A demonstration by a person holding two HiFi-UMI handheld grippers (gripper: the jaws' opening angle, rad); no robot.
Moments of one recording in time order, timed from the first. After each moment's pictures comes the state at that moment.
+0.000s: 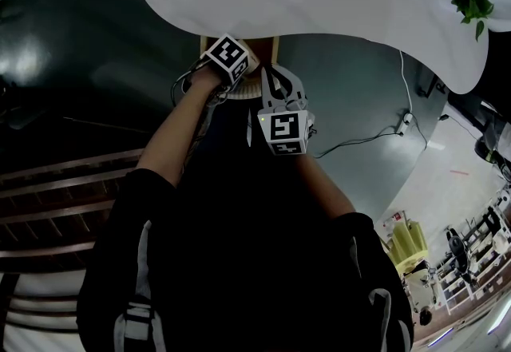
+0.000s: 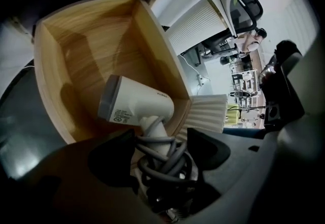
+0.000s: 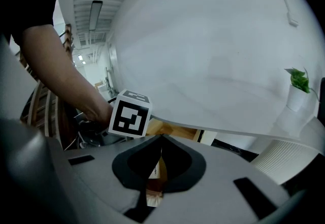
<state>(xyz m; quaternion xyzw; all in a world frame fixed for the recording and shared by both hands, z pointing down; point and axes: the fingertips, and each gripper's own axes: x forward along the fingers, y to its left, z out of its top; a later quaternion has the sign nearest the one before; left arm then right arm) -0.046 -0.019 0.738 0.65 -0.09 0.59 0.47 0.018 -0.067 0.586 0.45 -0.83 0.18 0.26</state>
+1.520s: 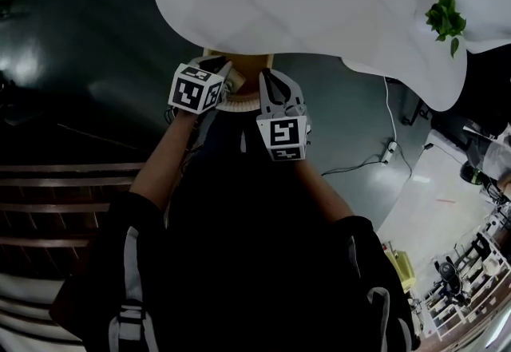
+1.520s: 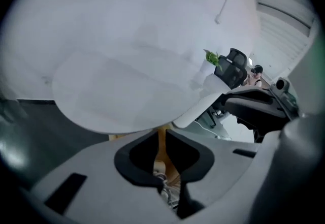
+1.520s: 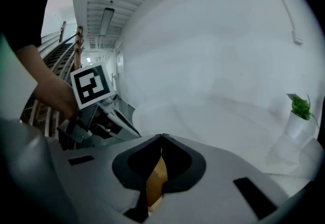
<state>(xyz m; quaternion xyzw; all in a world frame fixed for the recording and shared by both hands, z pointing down) -0.056 -0.105 0.599 0.79 -0.36 0.34 0.35 0.027 -0.086 0.521 0.45 -0.86 0.12 0.23</state>
